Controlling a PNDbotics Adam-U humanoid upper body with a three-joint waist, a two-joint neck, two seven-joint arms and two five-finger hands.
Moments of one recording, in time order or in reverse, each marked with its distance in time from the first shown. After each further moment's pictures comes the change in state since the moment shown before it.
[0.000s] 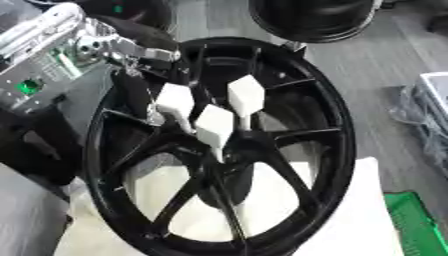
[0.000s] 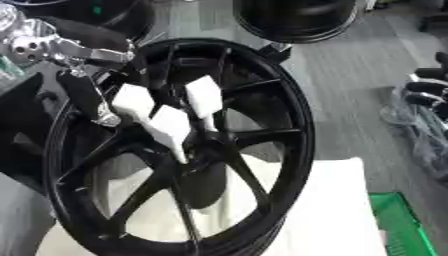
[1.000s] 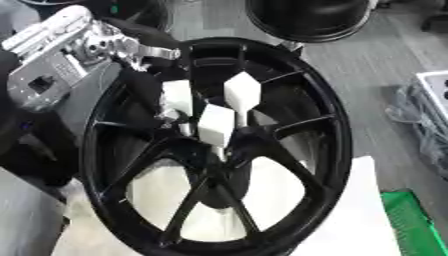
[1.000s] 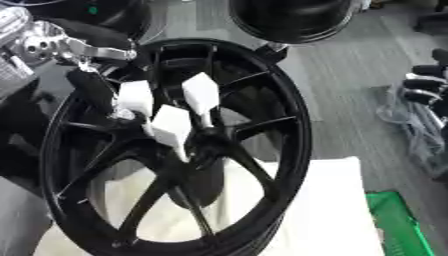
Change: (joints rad) left arm -0.019 -0.037 -0.011 0.085 0.018 0.006 0.016; right arm -0.006 0.000 0.000 -0.005 -0.002 -0.002 0.000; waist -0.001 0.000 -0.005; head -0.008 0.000
